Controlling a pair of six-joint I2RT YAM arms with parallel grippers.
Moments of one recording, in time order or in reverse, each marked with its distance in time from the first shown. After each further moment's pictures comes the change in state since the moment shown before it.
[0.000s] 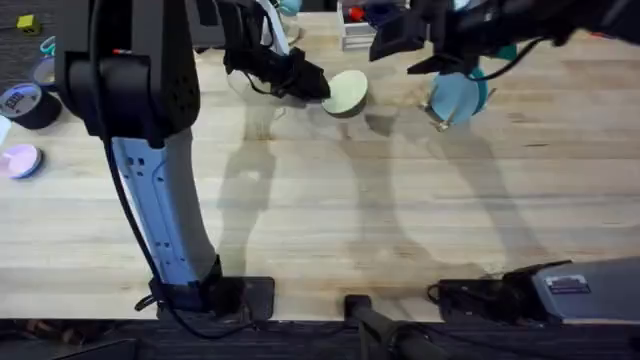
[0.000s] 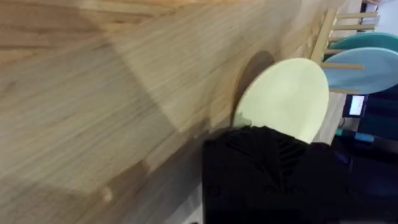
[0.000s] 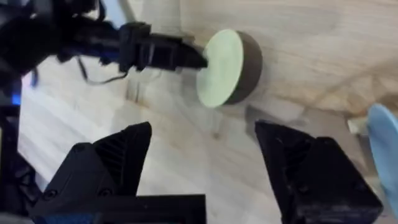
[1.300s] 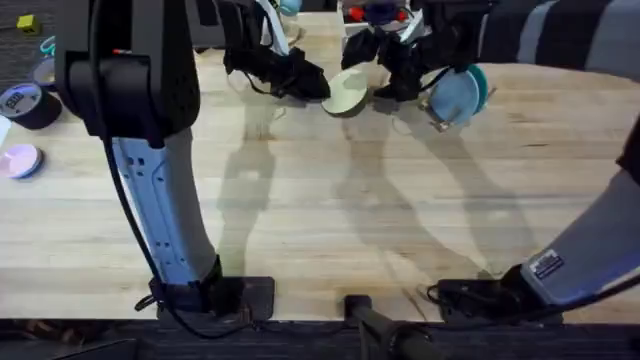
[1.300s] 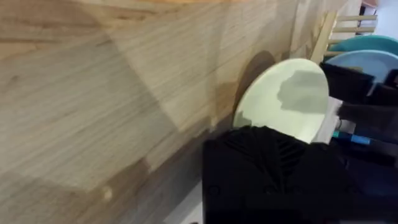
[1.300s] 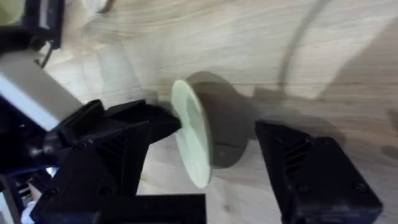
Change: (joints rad) left arm 0.000 0.000 0.000 -0.001 0.000 -0.019; right arm 0.079 0.351 0.000 0.365 0.106 0.466
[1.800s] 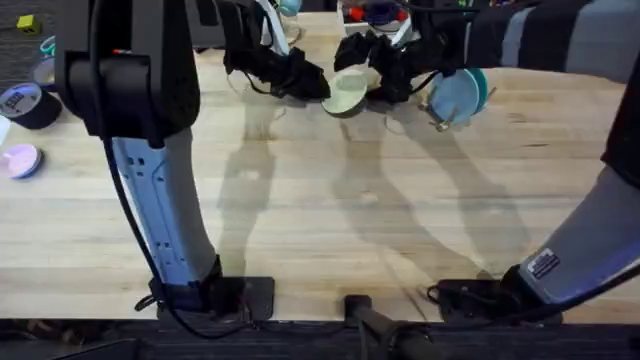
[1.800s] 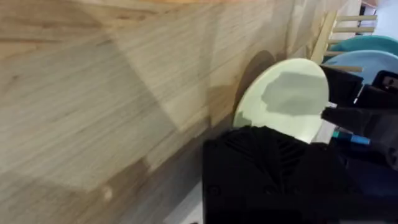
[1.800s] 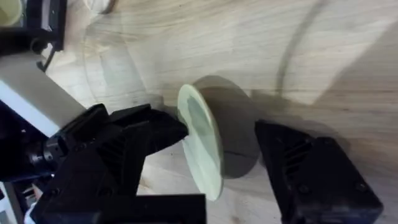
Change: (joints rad) left arm 0.000 0.000 0.000 0.000 0.000 0.000; right arm 0.032 0.041 0.003 0.060 0.006 0.041
